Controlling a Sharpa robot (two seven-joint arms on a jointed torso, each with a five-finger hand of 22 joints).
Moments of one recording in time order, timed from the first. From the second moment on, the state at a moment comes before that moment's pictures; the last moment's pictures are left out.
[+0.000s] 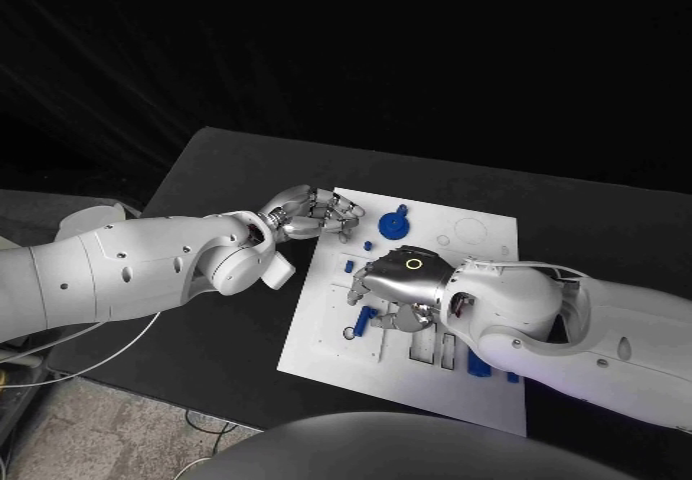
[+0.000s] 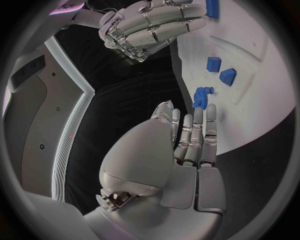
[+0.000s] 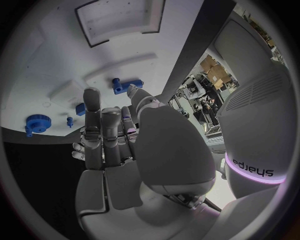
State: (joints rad) left arm 1.21 -0.85 -0.21 1.48 -0.36 -0.16 0.36; left_hand 1.62 0.10 -0.06 0.27 0.41 0.71 0.17 0.36 0.19 0.37 0.19 0.78 0.39 0.49 0.16 0.90 0.46 0.13 0.67 0.24 0.32 1.31; right arm 1.13 -0.71 -0.12 1.82 -1.85 -0.07 -0.11; right_hand 1.50 -0.16 0.24 0.15 0.23 0.92 0.11 0.09 0.26 0.70 0.08 0.47 0.30 1.26 -0.01 1.09 0.86 0.16 1.26 0.10 0.39 1.31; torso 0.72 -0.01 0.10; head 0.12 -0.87
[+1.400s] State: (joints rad) left arm 1.19 -0.84 -0.21 1.47 -0.36 -0.14 0.36; left_hand 1.63 0.12 -0.06 0.28 0.42 0.71 0.18 0.36 0.19 0.37 0.20 0.78 0.38 0.48 0.17 0.90 0.45 0.13 0.67 0.25 0.31 1.31; right arm 1.06 -0.65 -0.12 1.75 -1.90 -0.13 -0.09; right_hand 1.44 -0.16 0.32 0.08 0.49 1.05 0.08 0.29 0.49 0.81 0.07 0.58 0.35 1.27 -0.02 1.15 0.91 0.16 1.22 0.08 0.54 1.31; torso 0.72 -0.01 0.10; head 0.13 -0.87
